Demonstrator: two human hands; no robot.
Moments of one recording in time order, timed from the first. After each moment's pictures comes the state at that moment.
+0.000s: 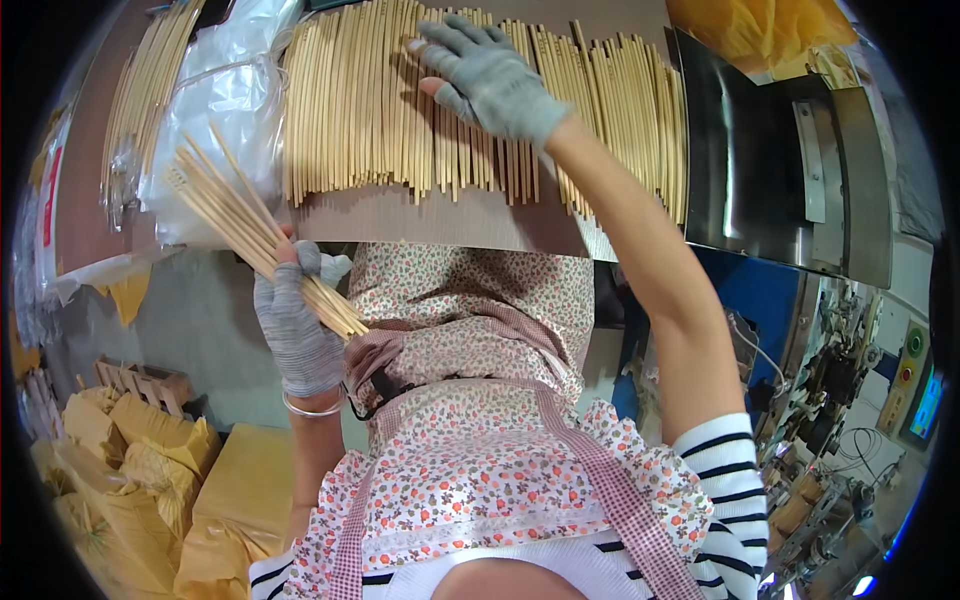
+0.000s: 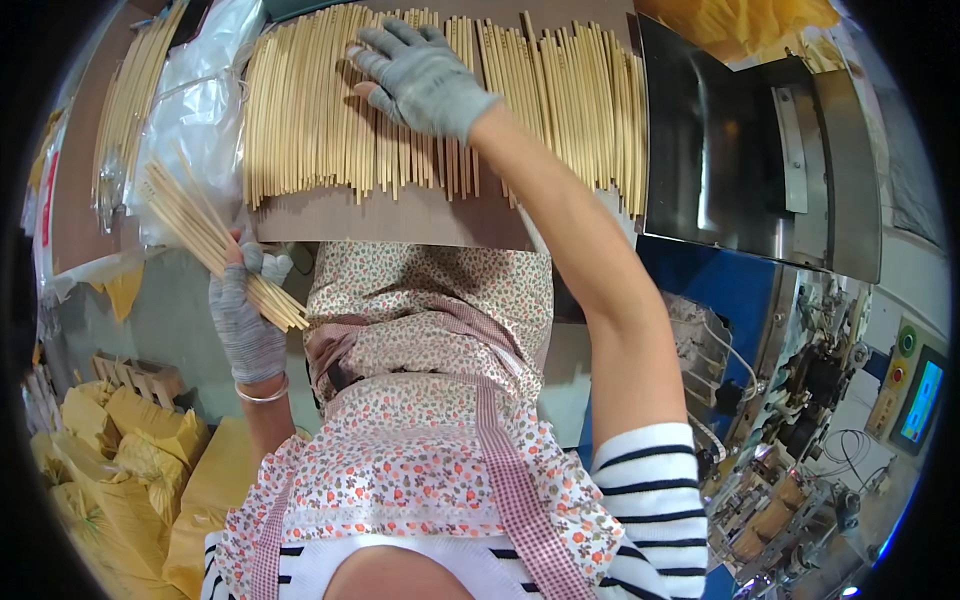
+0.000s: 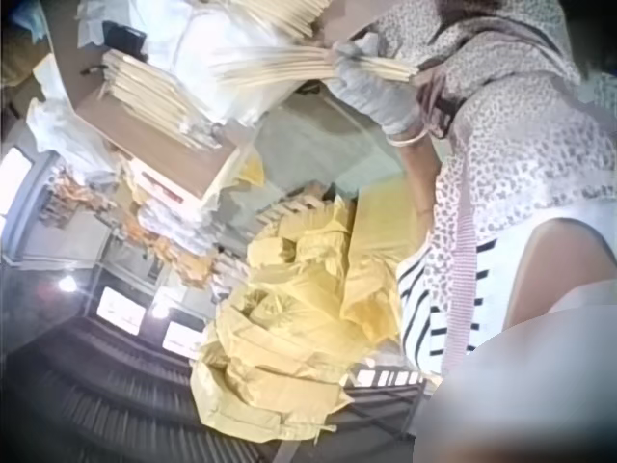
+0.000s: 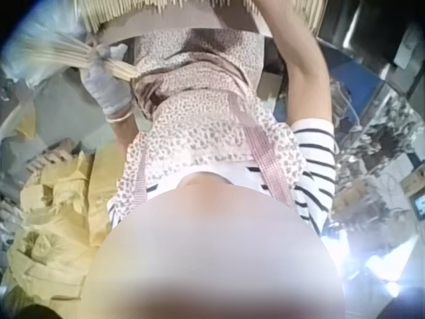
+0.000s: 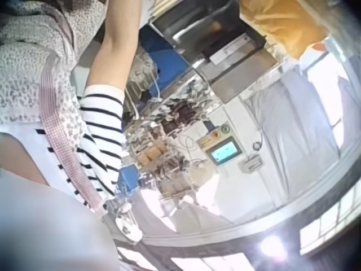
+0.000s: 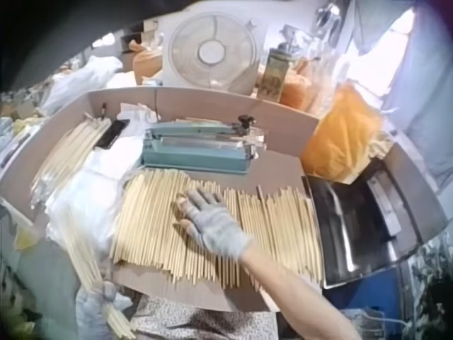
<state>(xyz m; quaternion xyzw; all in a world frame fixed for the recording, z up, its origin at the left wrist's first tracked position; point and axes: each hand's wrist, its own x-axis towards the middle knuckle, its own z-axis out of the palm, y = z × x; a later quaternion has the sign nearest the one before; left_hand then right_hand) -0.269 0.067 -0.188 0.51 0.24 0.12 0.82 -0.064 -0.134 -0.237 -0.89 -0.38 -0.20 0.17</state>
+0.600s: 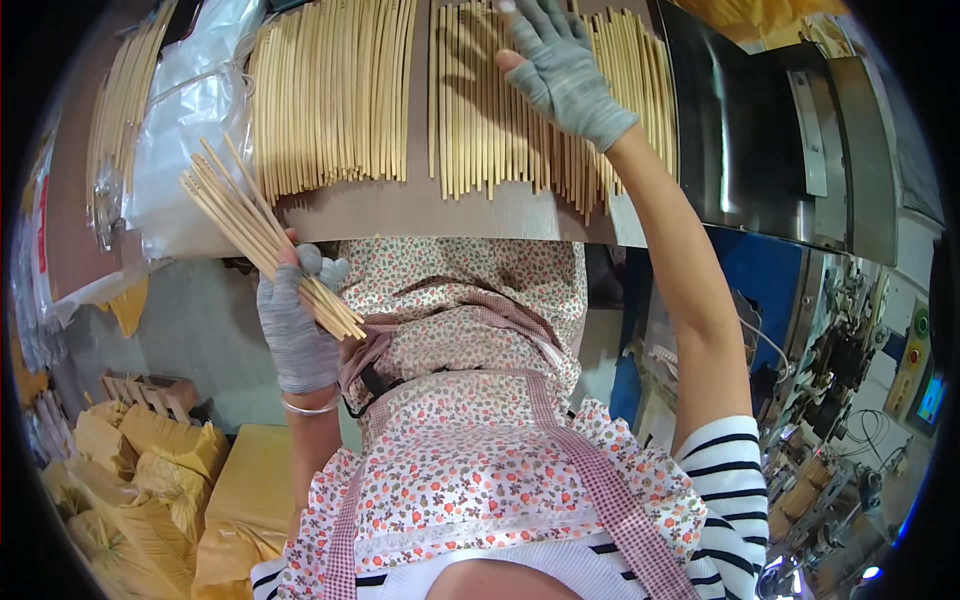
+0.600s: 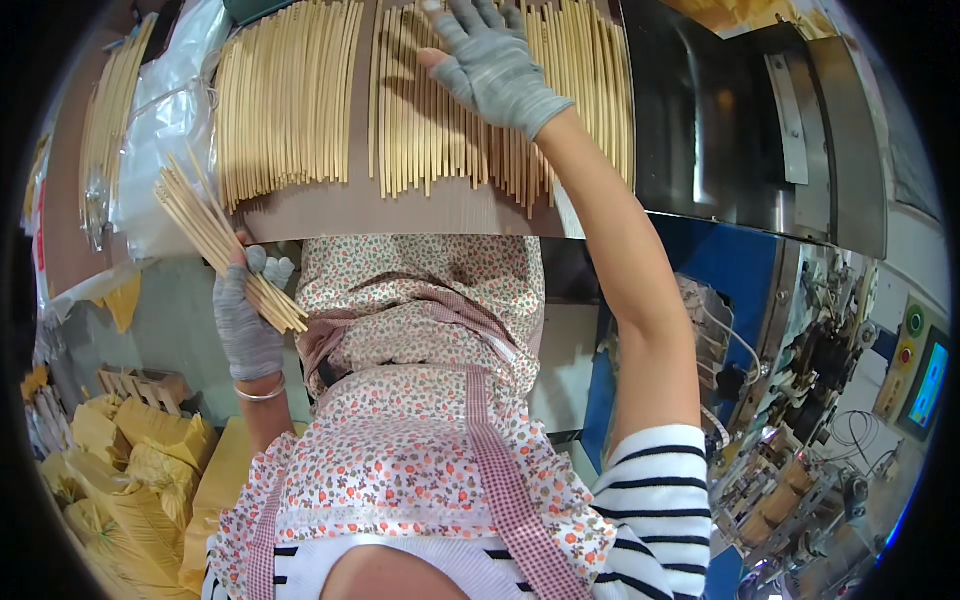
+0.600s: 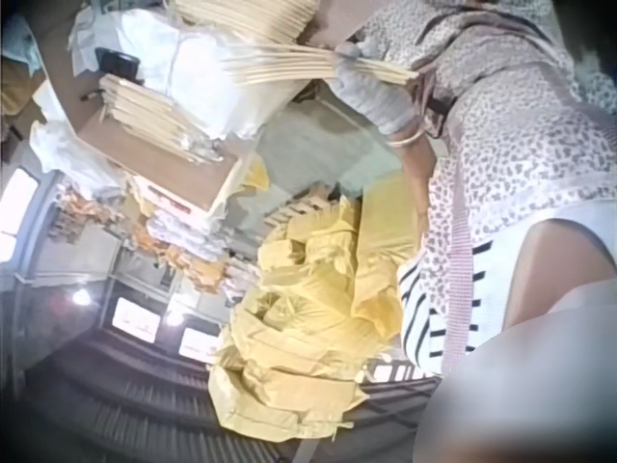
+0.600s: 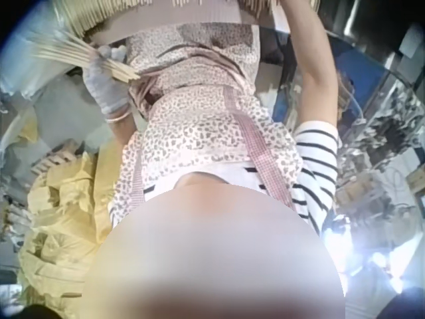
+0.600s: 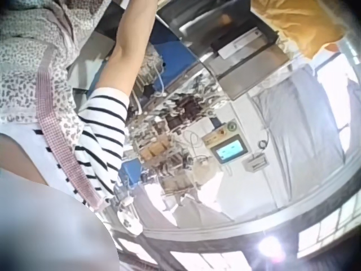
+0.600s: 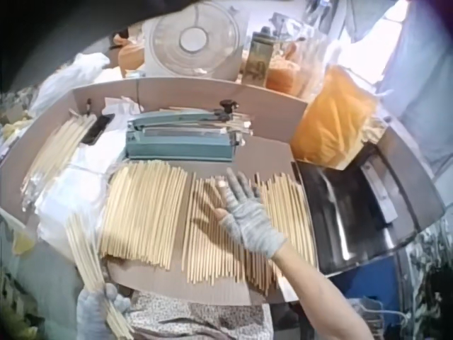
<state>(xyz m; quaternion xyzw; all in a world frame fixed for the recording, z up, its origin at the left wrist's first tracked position) -0.272 0.063 -0.209 0.45 0.24 0.04 0.86 -0.074 -0.227 -0.254 -0.91 -0.30 -0.27 0.13</state>
